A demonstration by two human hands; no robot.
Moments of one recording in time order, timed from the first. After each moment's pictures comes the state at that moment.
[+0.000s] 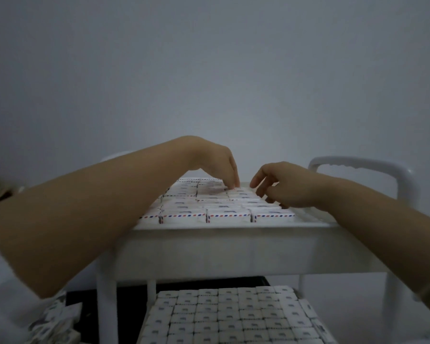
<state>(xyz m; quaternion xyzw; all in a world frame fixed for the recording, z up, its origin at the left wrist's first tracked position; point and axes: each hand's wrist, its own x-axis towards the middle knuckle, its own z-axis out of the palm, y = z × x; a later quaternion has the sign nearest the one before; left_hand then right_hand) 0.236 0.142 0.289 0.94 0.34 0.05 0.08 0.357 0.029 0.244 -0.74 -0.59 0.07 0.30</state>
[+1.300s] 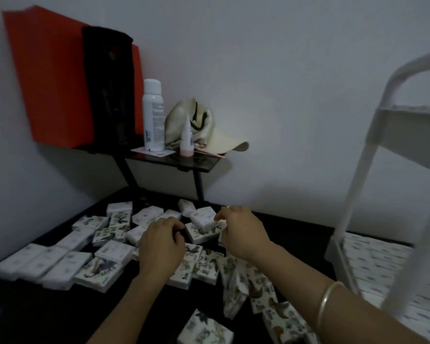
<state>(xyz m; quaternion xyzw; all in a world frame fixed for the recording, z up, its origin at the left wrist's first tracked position) -0.179 0.250 -0.071 0.67 0.63 0.39 0.03 0.001 0.237 -0.005 -0.59 -0.79 0.01 0.16</state>
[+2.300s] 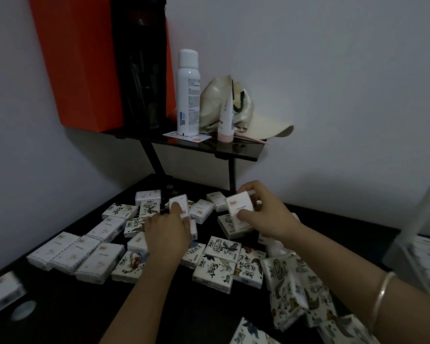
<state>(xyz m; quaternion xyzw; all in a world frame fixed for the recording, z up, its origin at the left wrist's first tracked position) -0.236 0.300 -0.092 0.64 0.72 0.26 -0.06 -0.021 0.277 -0.013 -0.52 -0.71 0.29 0.37</state>
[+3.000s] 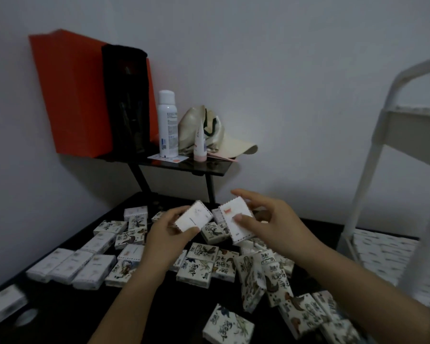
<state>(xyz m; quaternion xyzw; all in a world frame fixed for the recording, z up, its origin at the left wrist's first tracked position) -0.205 0.211 -0.022 0.56 0.52 0.53 0.38 0.012 0.168 0.040 -0.48 -0.73 0.24 0.43</state>
